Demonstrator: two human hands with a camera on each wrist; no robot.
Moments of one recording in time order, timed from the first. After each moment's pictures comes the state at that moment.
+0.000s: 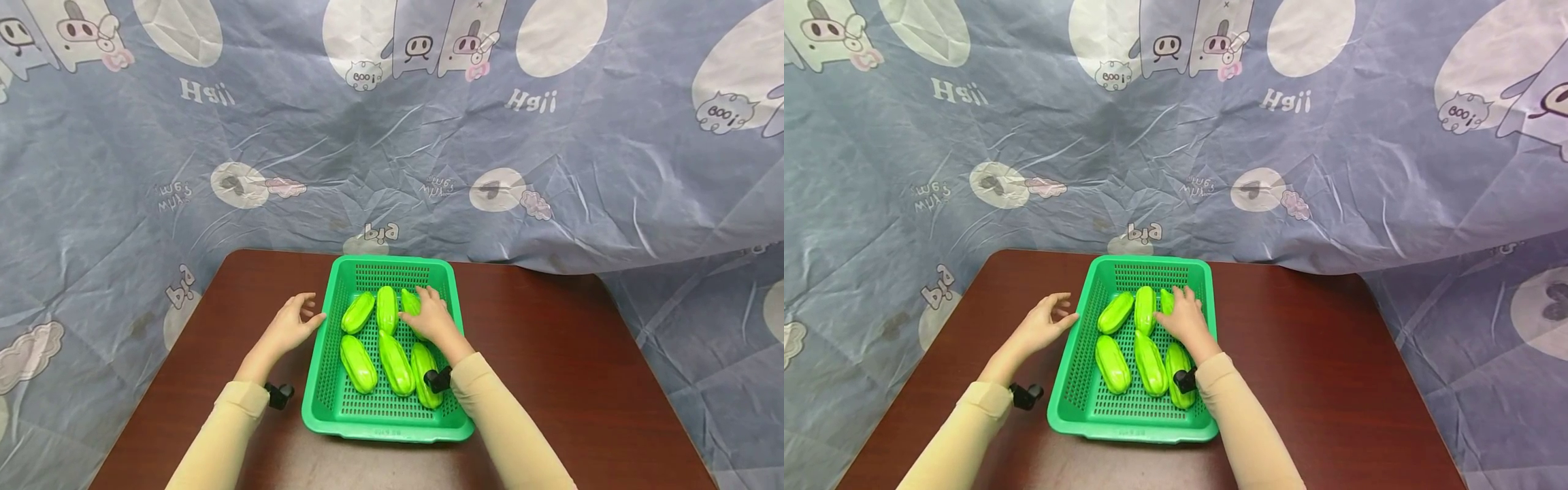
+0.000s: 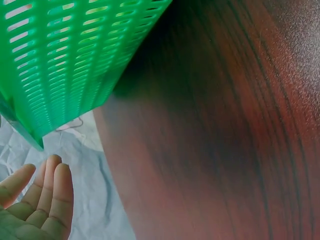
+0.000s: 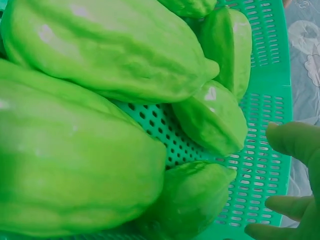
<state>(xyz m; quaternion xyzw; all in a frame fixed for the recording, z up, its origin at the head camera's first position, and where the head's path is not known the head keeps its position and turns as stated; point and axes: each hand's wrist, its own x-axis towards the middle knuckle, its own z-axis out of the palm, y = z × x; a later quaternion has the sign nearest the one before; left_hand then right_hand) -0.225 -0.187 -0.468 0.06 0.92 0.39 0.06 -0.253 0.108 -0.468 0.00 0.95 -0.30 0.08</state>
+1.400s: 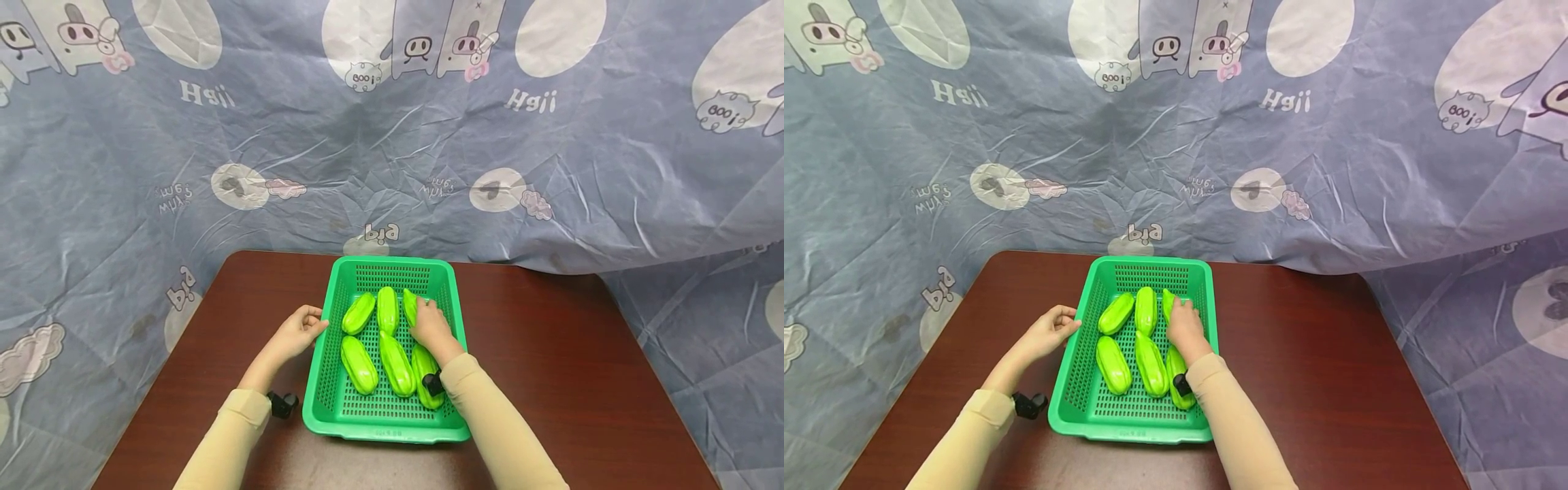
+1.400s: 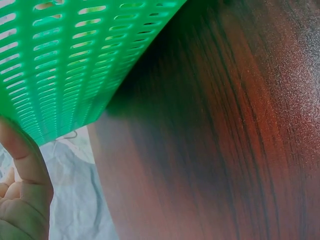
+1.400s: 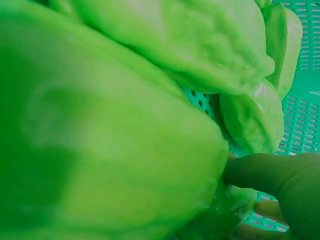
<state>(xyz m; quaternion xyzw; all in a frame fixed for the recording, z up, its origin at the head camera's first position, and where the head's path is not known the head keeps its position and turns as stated) -0.221 -0.181 -0.483 0.03 0.86 0.49 0.11 -0.256 0.103 -0.489 0.00 0.97 -0.22 0.11</state>
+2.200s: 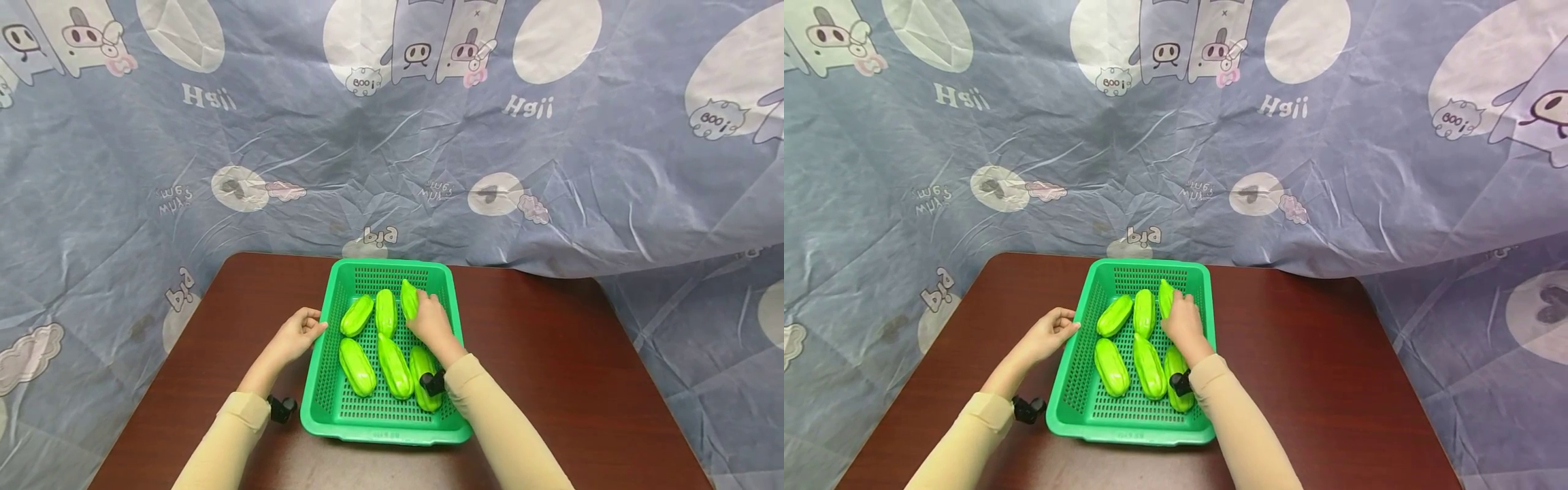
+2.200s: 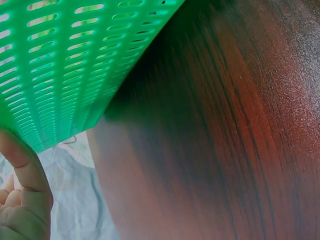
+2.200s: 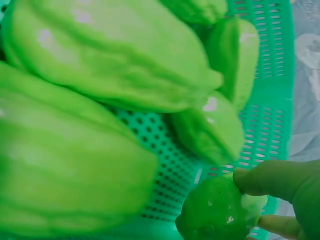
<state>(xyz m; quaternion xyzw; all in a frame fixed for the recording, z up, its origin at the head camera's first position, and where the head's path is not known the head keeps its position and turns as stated) -0.217 -0.177 -0.484 0.03 0.87 0.48 0.10 -0.251 0.102 -0.467 0.02 0.96 -0.28 0.05</state>
